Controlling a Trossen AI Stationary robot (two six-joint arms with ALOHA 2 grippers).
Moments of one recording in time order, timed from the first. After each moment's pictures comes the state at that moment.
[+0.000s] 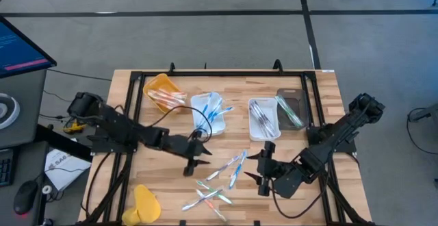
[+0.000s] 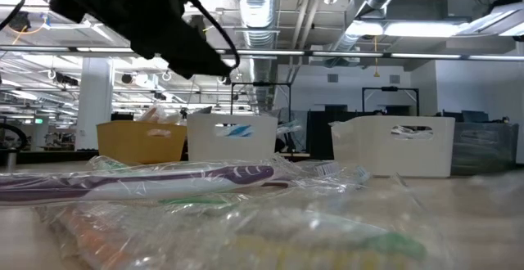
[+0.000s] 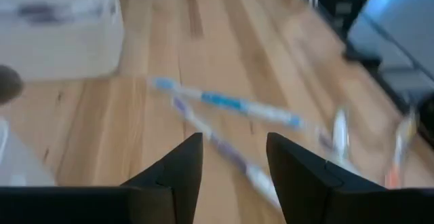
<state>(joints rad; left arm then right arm) -0.31 1.49 0.65 0.34 -0.13 -0.11 0.72 1.49 1.11 -0.42 0.79 0.52</state>
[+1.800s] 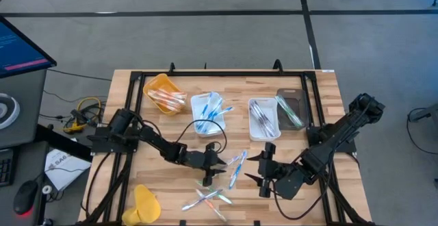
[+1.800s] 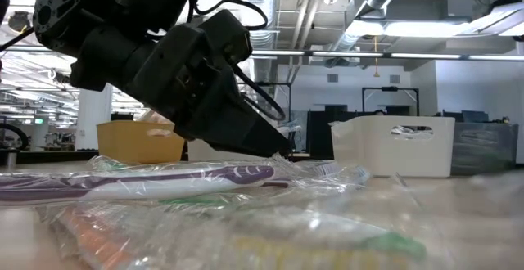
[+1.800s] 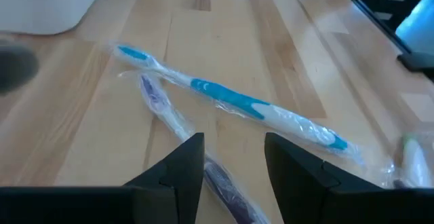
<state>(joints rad) -0.35 2.00 0.77 0.76 -0.22 -0.25 0.74 1.49 1.11 -0.41 0.79 0.52</state>
